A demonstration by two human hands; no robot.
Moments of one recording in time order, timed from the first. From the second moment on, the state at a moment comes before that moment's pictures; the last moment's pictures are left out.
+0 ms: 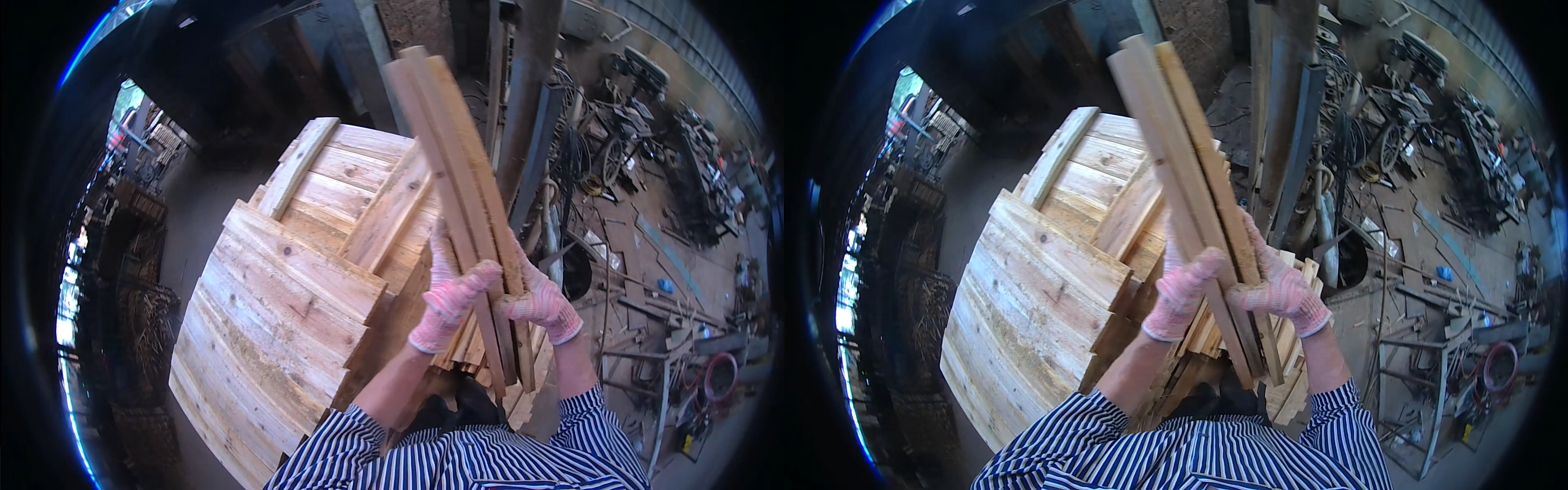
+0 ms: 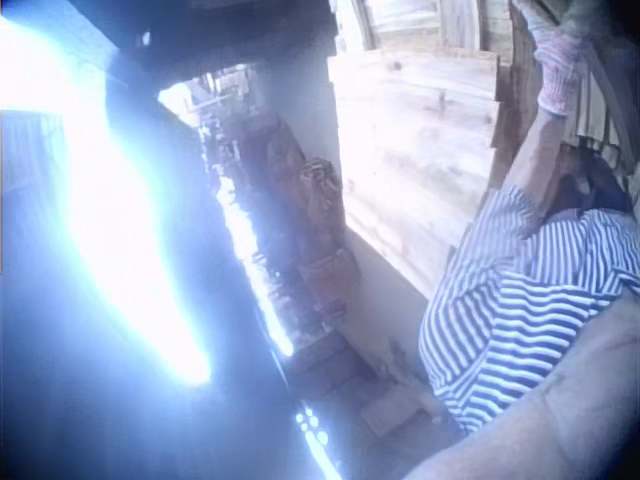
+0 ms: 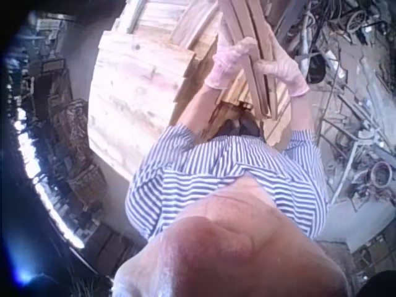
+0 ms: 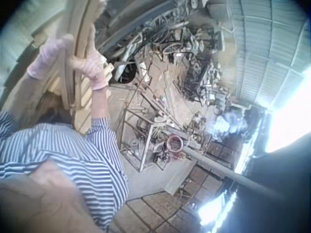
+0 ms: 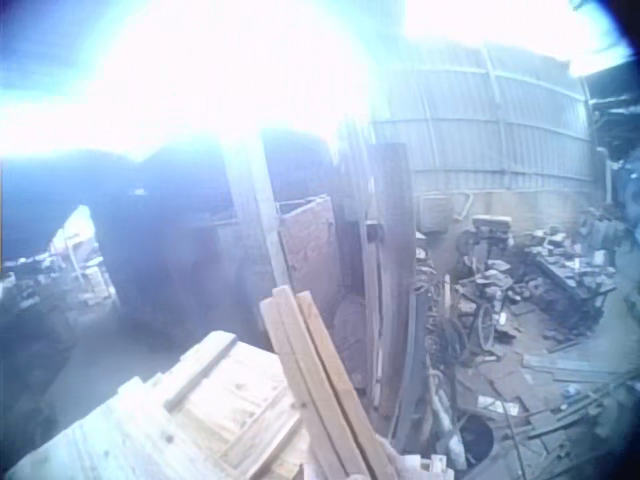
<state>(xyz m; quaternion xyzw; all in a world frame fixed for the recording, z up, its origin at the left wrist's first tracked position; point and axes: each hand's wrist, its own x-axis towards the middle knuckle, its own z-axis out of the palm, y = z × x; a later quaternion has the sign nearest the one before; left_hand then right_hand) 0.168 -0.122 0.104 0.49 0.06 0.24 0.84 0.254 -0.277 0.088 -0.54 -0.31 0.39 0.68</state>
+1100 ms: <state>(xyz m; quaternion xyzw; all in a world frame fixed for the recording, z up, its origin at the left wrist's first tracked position) 0.068 0.103 0.087 0.26 0.27 0.43 0.82 0.317 0.087 0.141 -0.80 -0.54 0.17 0.20</state>
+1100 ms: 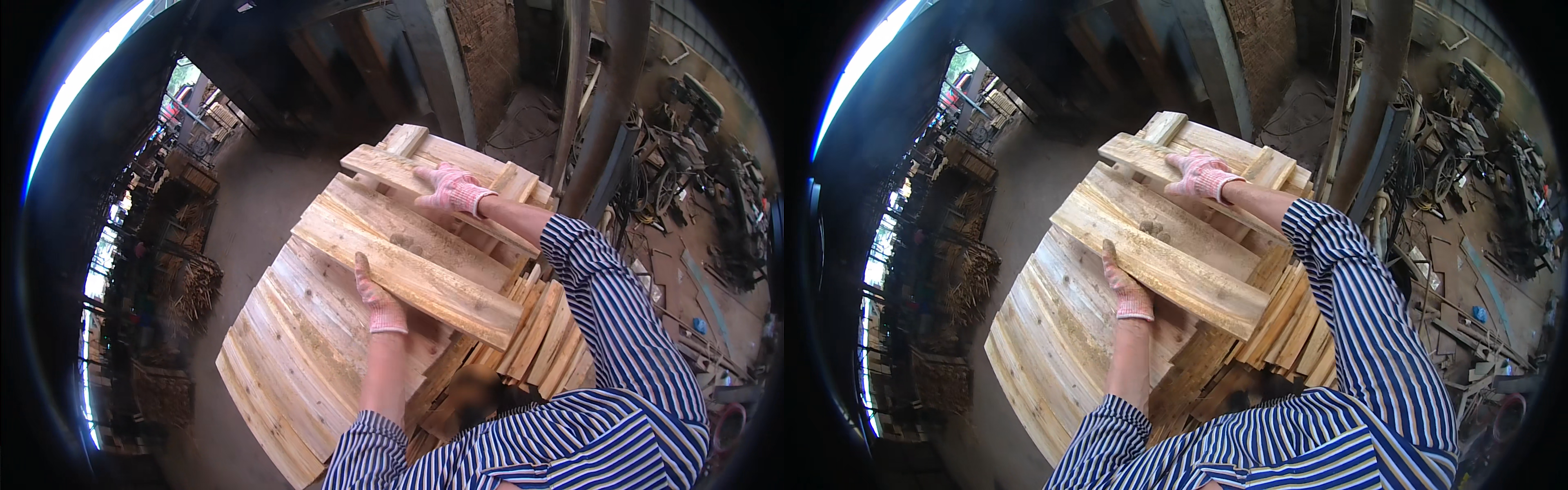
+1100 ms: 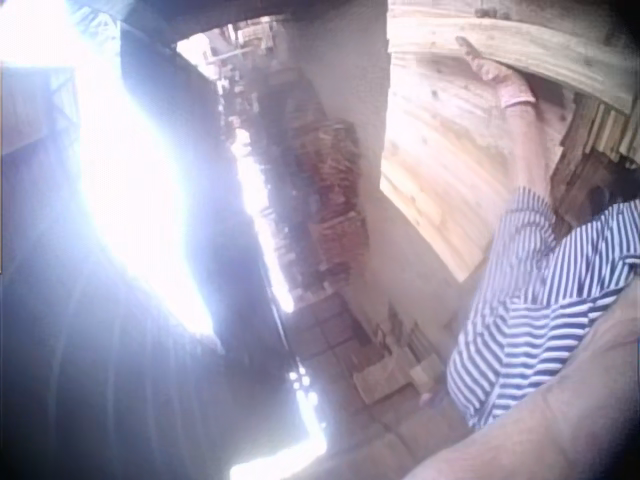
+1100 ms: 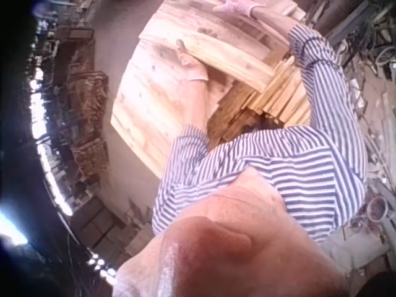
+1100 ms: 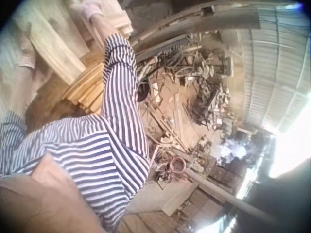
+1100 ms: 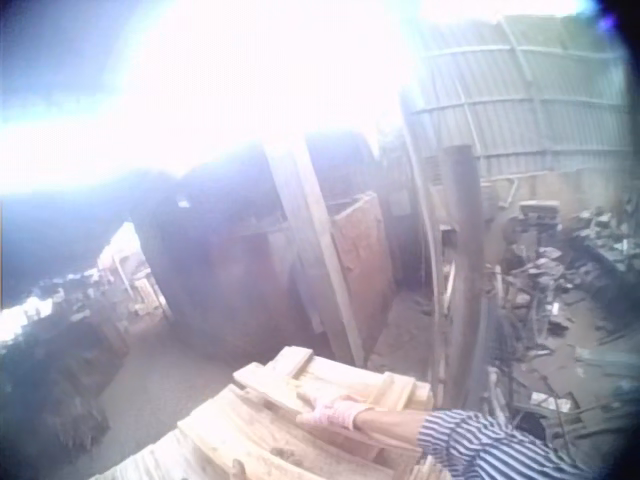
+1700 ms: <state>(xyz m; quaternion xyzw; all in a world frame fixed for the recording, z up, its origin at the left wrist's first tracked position) 0.122 0.099 0.084 0.94 0.33 0.03 -0.06 0.354 0.065 0.187 -0.76 -0.56 0.20 0.26</state>
